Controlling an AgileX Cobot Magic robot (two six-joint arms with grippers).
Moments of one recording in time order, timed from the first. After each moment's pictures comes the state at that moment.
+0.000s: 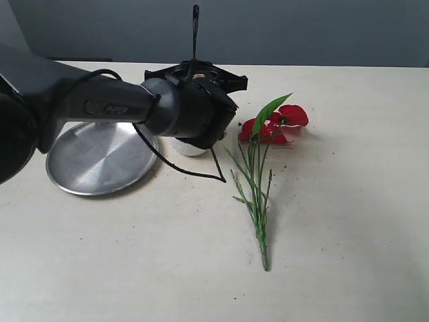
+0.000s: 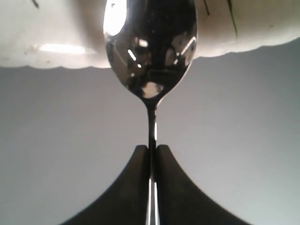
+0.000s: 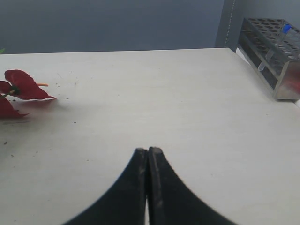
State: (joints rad) left arm -0.64 2.22 -1.49 -1.44 -0.85 -2.09; right arm -0.04 0.01 0.00 0.06 0.37 -0.09
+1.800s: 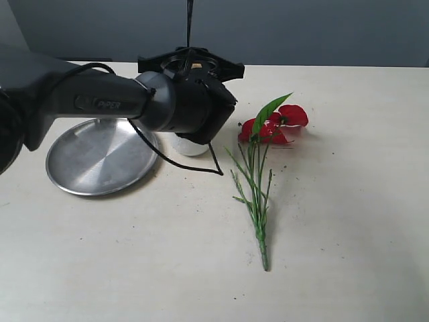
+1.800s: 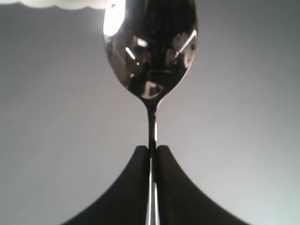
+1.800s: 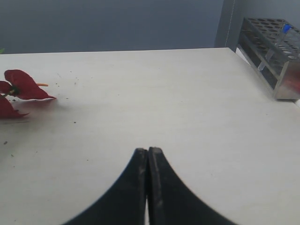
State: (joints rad) left arm -0.64 2.19 -1.48 -1.39 -0.92 -2.09; right arm -0.04 0.01 0.00 0.06 0.37 -0.09
